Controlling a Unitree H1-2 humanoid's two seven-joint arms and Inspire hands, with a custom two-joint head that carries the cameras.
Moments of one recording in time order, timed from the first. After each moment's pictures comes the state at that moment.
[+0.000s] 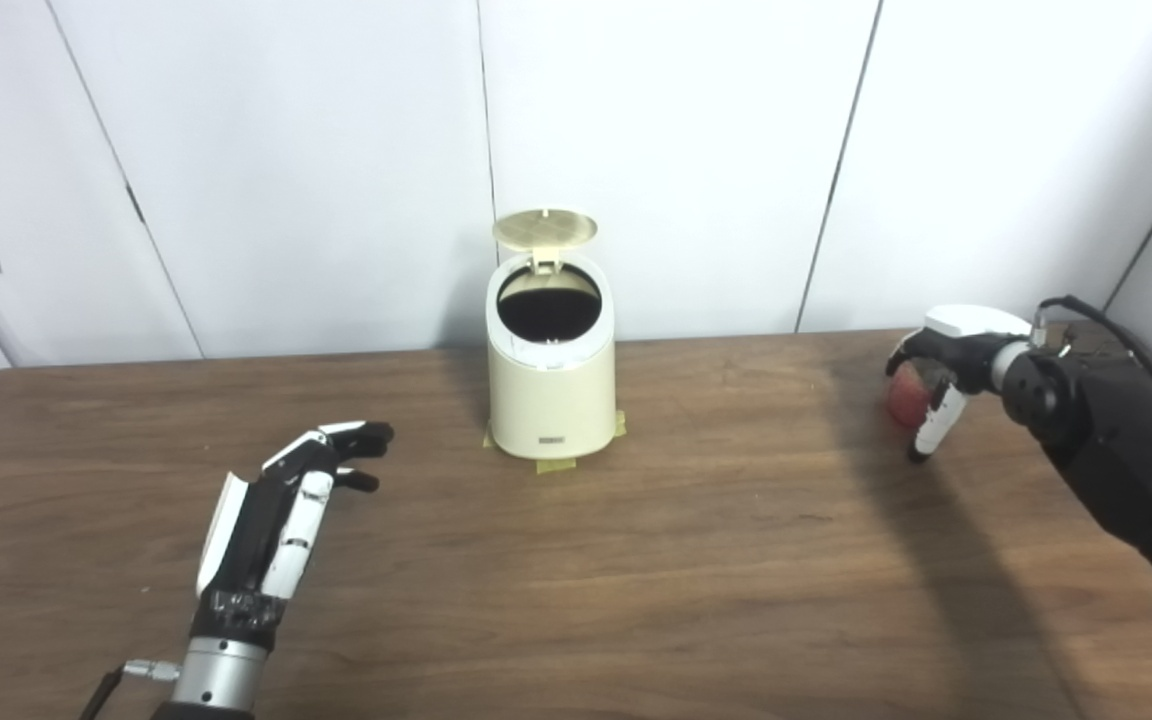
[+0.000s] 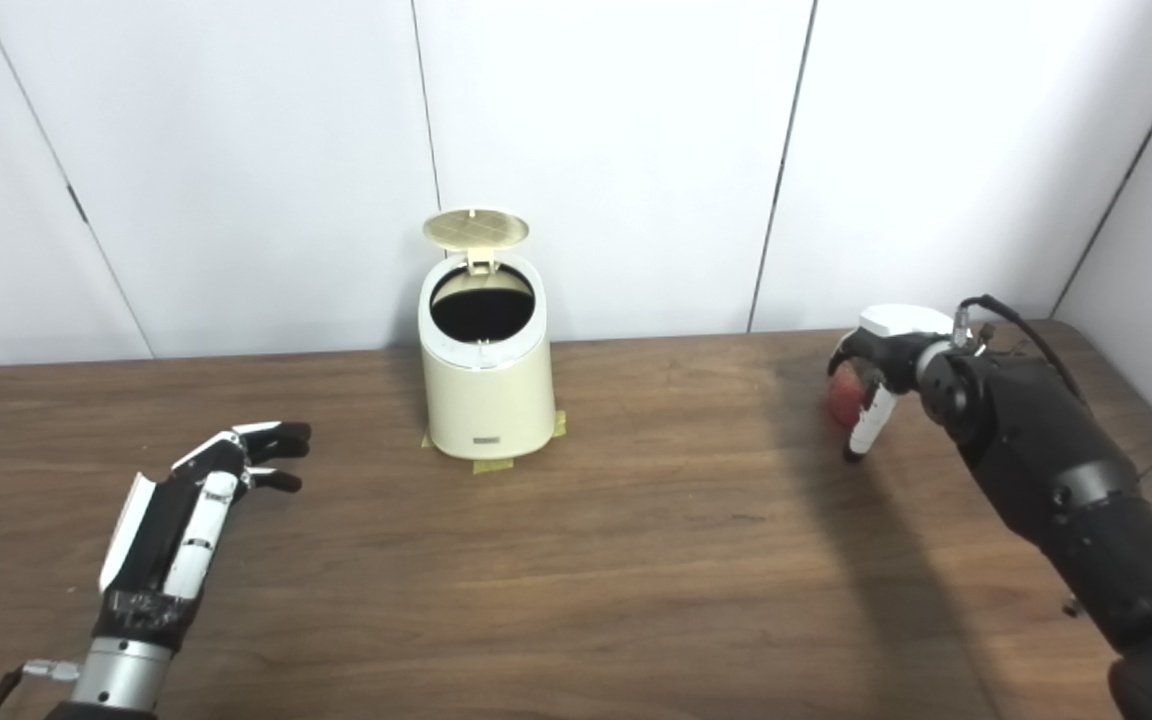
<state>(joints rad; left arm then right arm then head) -0.04 0.19 0.02 -0.17 0.09 -0.16 -0.09 -0.72 -0.67 0.38 0.51 -0.81 0.23 0.47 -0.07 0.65</state>
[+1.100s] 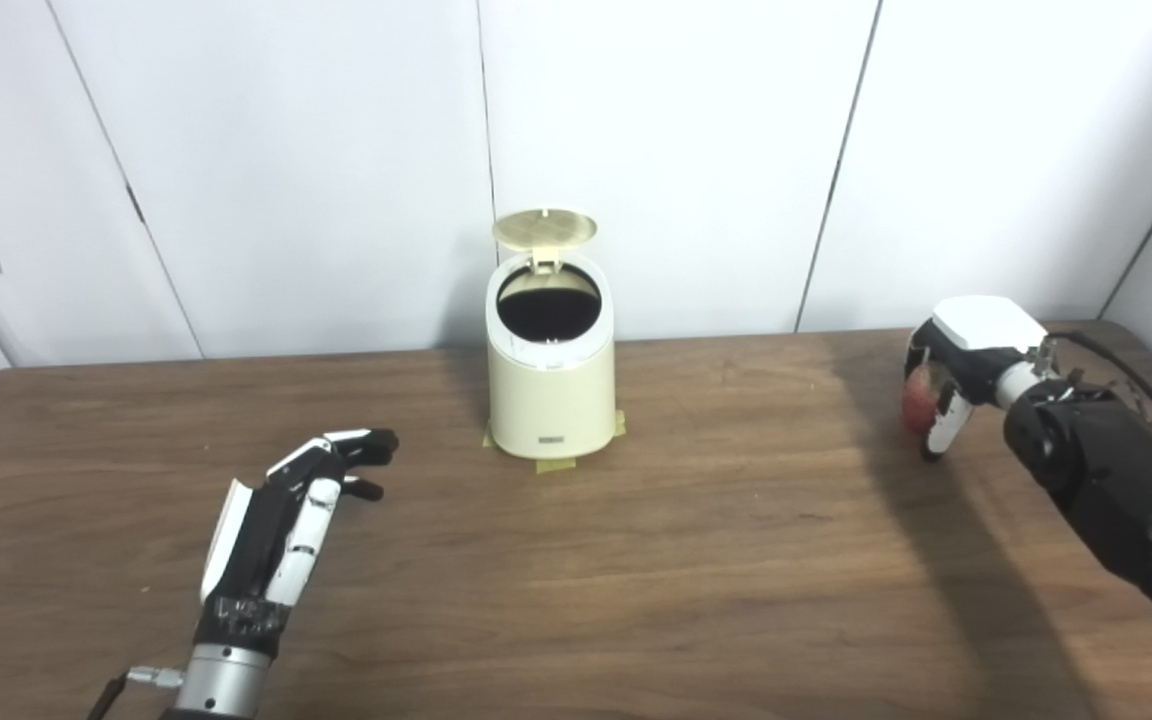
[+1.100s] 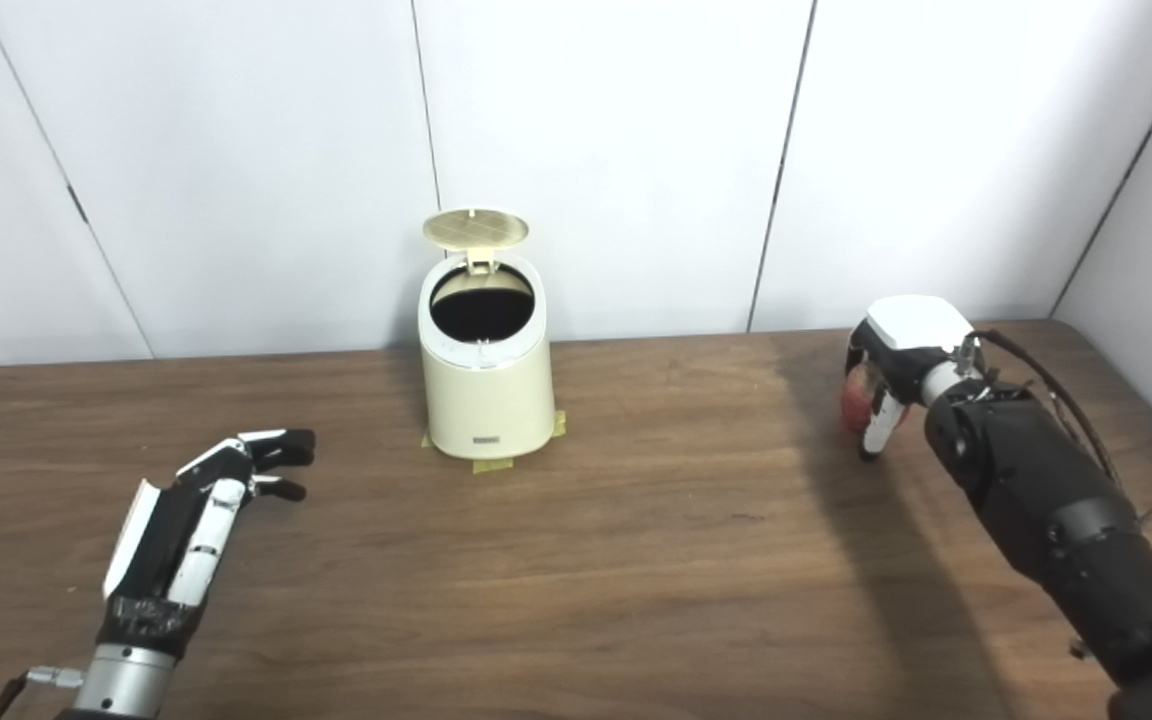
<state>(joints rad) -0.03 0.18 0.02 -0.18 0.08 -0.15 -0.10 -0.66 -0.65 0.38 0.57 -0.86 0.14 0.12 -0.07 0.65</state>
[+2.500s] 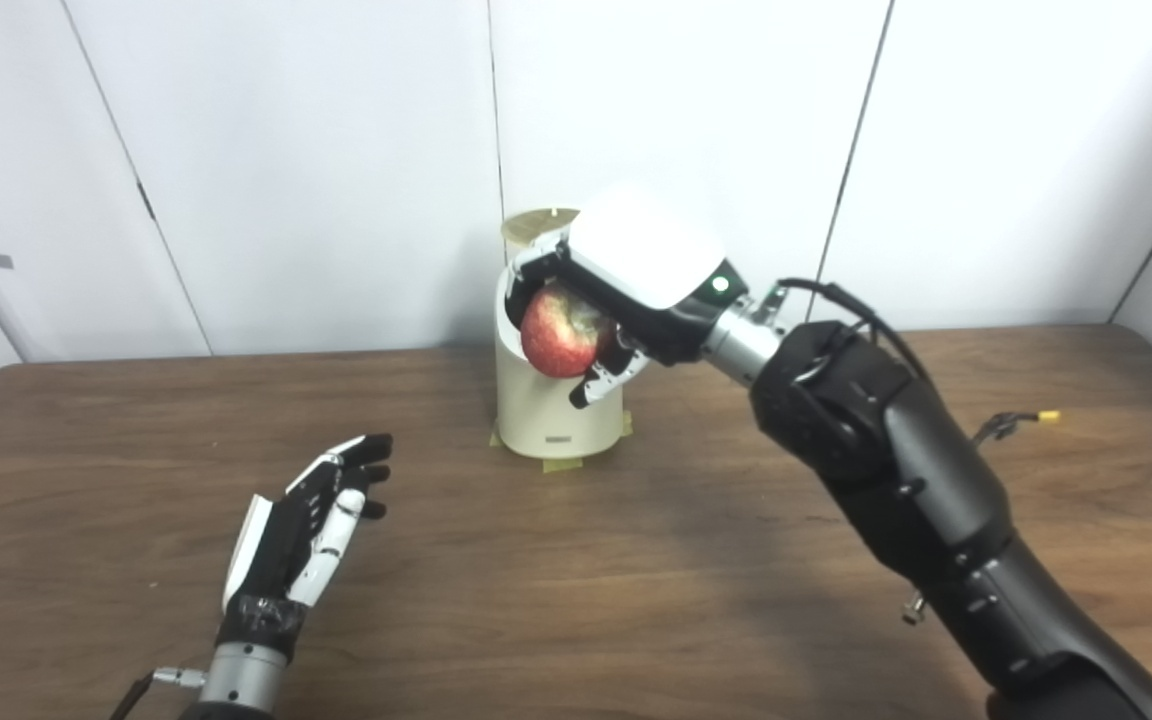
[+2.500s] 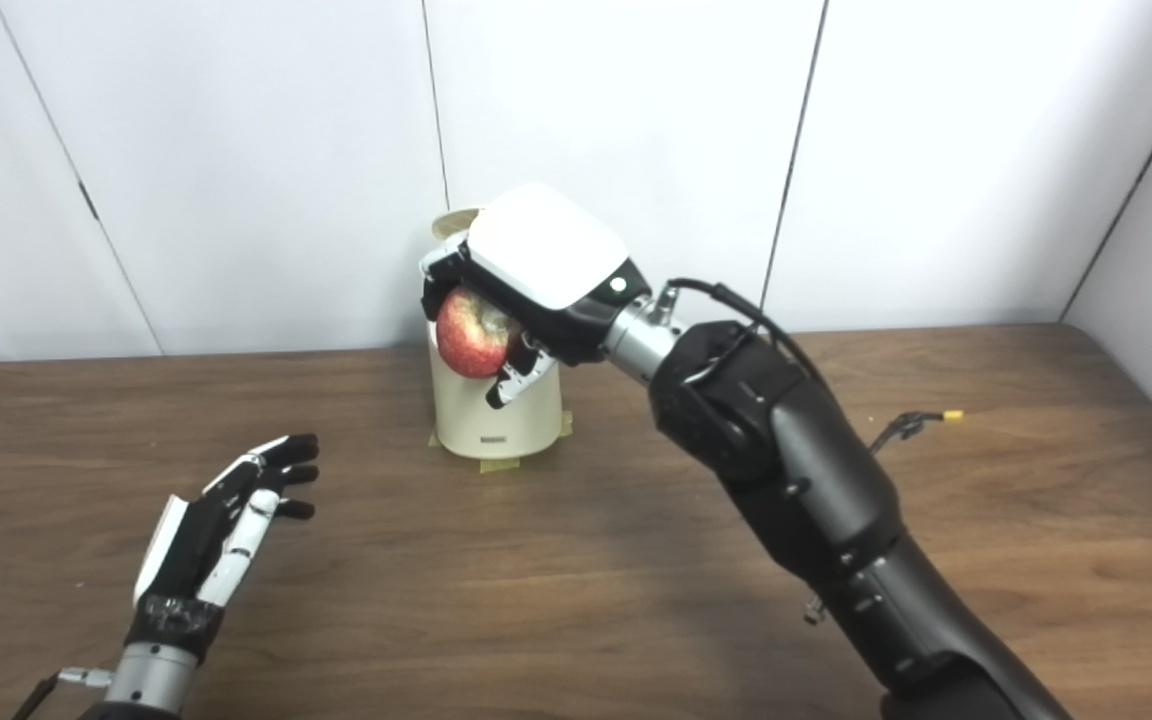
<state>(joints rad) -0.05 0.17 0.02 -0.07 0.12 -0.09 -0.08 -0.74 -0.28 0.38 -0.03 -0.94 -0.19 0.21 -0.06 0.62</state>
